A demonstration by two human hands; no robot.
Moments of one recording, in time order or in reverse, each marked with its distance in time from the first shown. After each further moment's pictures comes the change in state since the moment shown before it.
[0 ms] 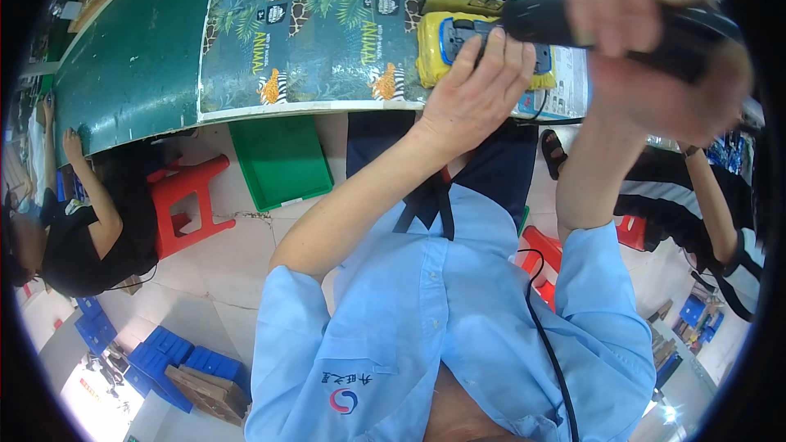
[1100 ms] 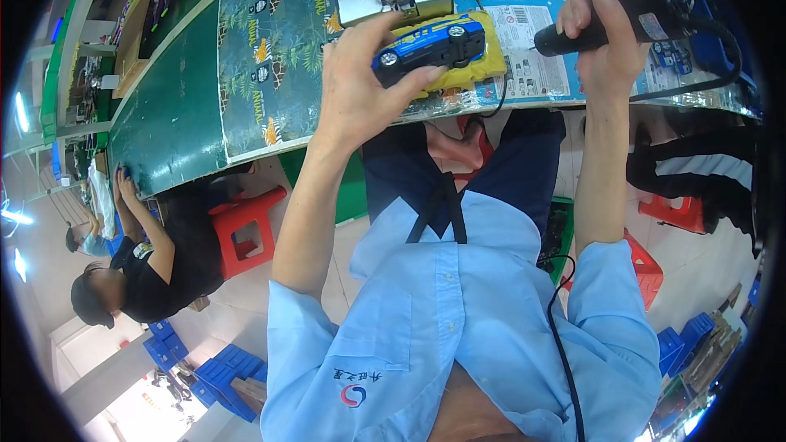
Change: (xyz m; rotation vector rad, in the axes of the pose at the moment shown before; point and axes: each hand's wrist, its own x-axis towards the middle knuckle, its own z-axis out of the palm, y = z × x) left_hand 0.042 -0.050 -0.048 -0.572 -0.266 -0.349; right_hand -0.130 -0.020 -0.070 -0.252 0.730 0.040
